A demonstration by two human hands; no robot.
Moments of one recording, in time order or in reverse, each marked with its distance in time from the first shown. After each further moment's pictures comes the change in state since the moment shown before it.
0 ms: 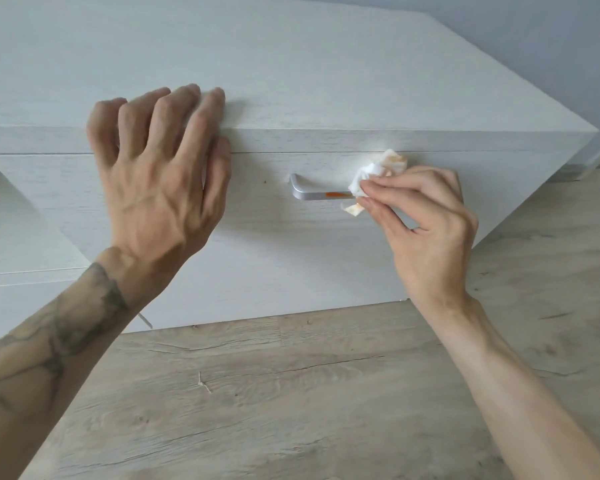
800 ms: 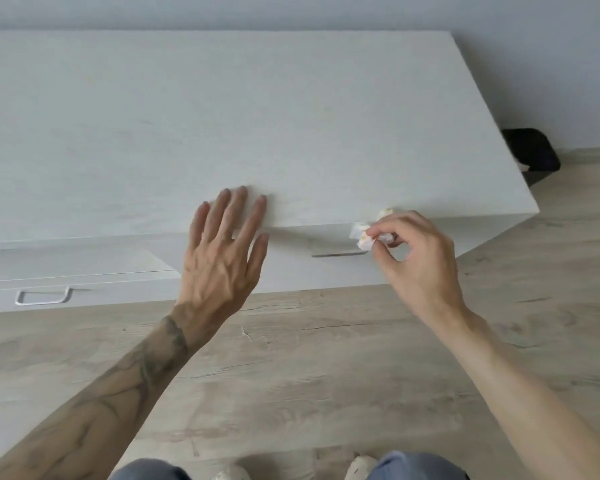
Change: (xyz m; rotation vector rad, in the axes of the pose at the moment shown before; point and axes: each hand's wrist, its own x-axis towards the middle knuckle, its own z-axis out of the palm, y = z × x) left_hand 0.056 0.013 -0.080 -0.096 -0.729 -0.102; right_hand 0.110 -0.052 -0.063 0.078 -0.518 0.512
